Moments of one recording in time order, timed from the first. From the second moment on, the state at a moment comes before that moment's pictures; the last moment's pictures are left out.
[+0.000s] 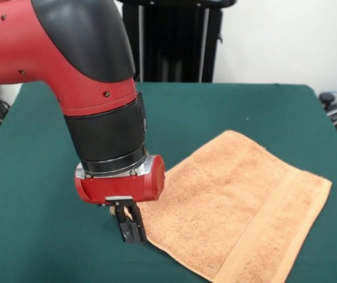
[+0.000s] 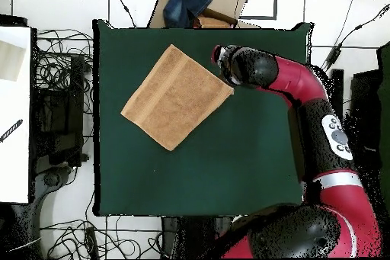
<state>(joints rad) -0.68 -0.35 0.57 1.23 -0.30 0.59 1.67</state>
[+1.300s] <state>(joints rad) -0.79 -0.32 0.63 1.28 -0.42 0.56 1.66</state>
